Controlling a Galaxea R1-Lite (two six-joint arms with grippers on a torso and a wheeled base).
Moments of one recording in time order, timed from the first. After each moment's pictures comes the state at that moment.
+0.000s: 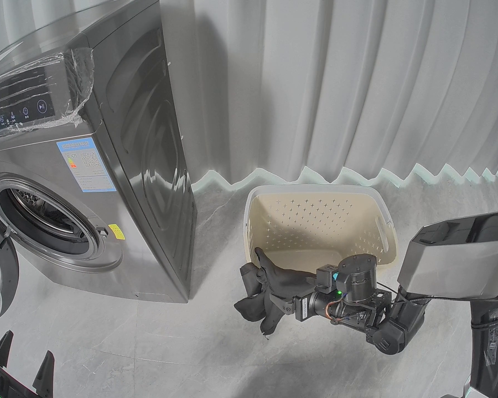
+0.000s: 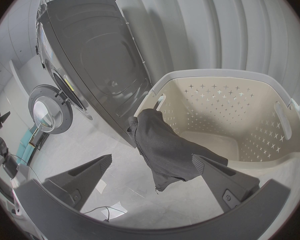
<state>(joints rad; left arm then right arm) 0.00 0.02 -0.02 0.00 0.00 -0.04 0.62 2.33 -0.65 -1.27 0.01 0.17</state>
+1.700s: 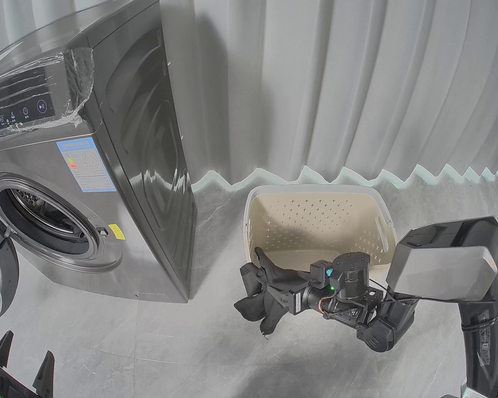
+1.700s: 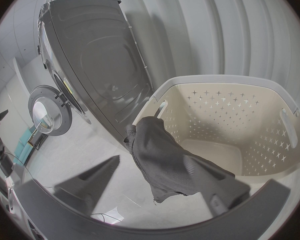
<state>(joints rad) 0.00 0.02 -0.02 0.00 0.00 -0.04 0.61 2.40 -0.72 -1.33 0.02 0.15</state>
